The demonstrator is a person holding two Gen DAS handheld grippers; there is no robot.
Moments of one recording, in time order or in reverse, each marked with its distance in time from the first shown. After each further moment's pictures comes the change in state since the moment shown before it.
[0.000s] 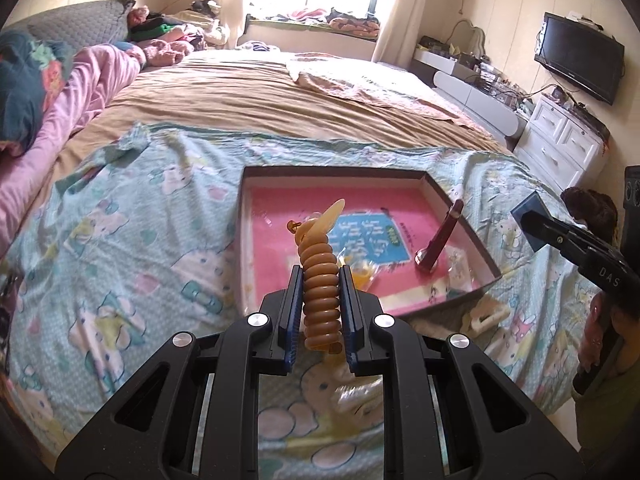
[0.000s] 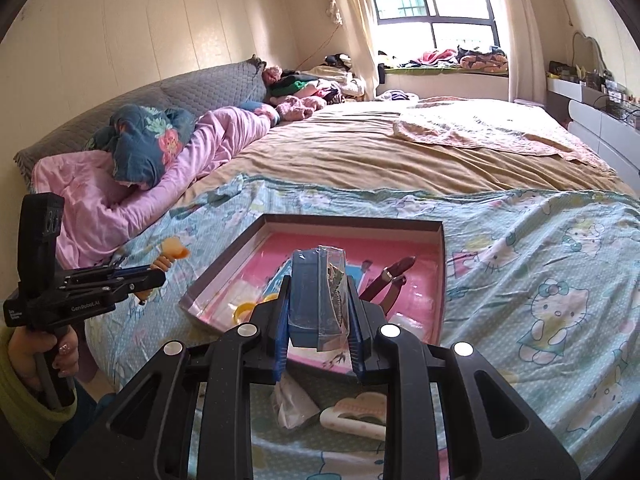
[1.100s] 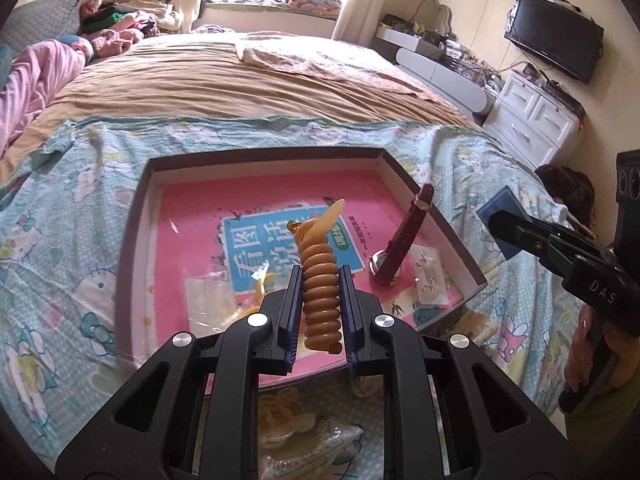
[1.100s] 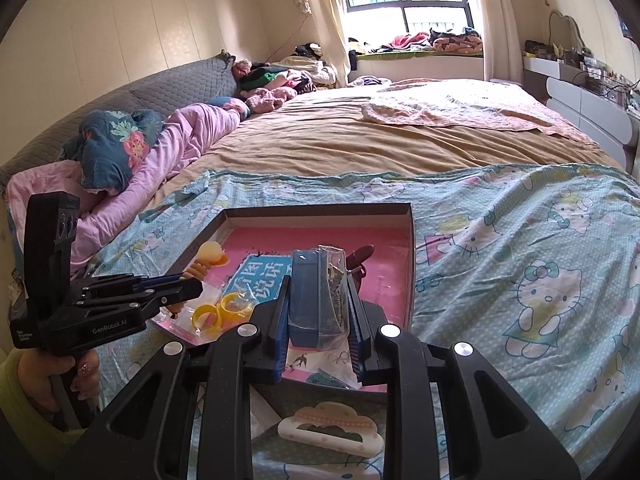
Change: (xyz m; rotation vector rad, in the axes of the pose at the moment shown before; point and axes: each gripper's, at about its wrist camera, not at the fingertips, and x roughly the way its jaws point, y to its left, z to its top) left arm 0.076 -0.041 0.005 0.060 0.079 -0.141; right arm 0.027 -0.029 -0.009 0.062 0.057 -0.070
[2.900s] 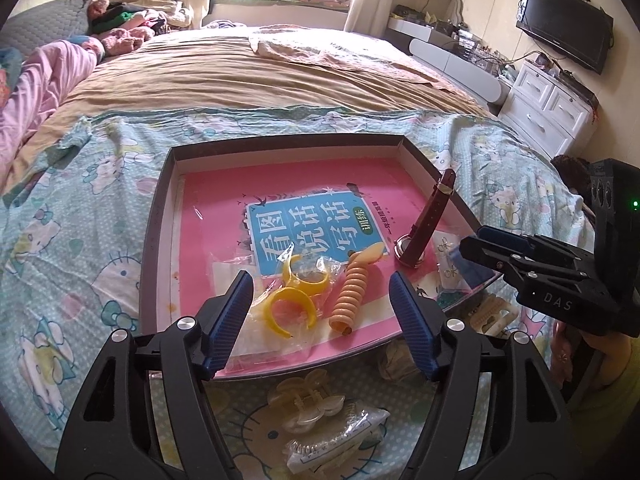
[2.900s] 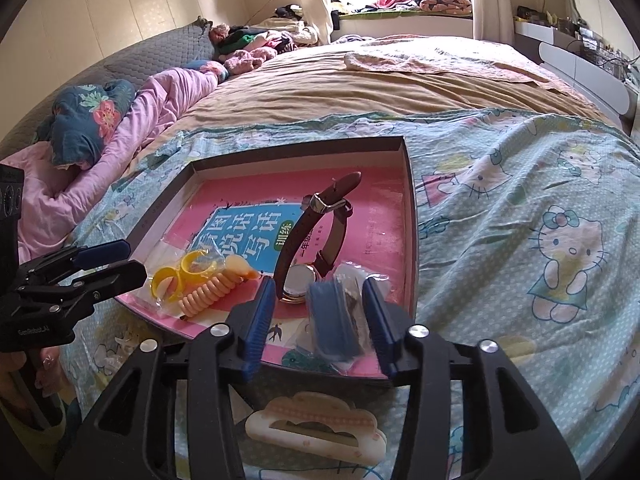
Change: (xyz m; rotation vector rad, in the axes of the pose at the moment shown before) left arm -0.007 0.011 -0.005 0.004 0.022 0.075; right arm 0.045 -0.012 -0.022 0.049 0.133 -0.047
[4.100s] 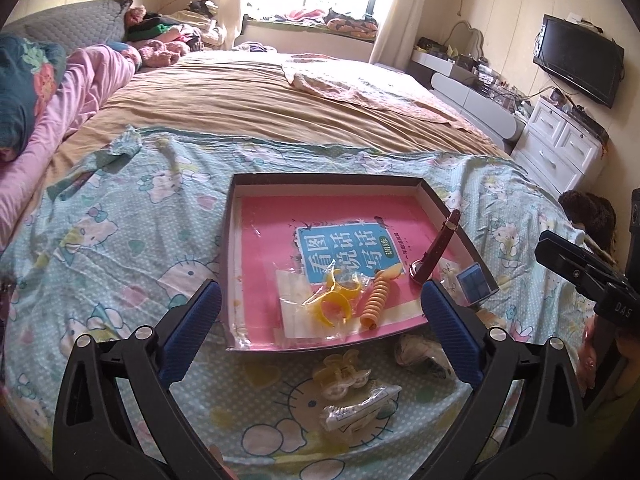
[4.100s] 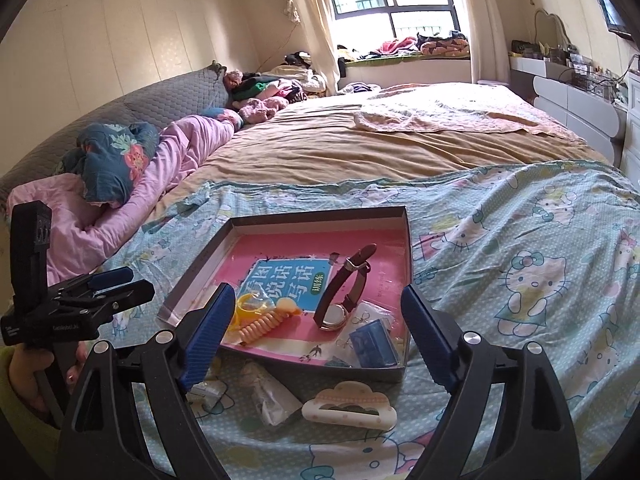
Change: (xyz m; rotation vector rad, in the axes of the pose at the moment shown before) left arm -0.067 0.025 -0.002 -0.077 -0.106 0.061; right arm -0.085 0.025 0.010 -0.009 -0.178 0.035
